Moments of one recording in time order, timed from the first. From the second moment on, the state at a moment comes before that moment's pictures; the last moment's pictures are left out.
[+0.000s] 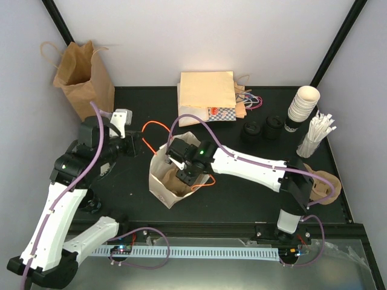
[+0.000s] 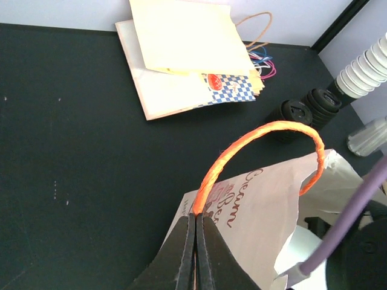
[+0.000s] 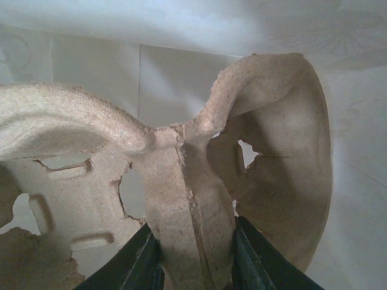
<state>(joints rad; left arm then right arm) -0.33 0.87 1.26 -0.95 0.15 -0.32 1.12 1.76 1.52 -0.97 0.08 0.09</state>
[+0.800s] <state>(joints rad) -0.33 0.86 1.26 -0.95 0.14 -0.32 1.13 1.93 1.56 -0.93 0.07 0.14</state>
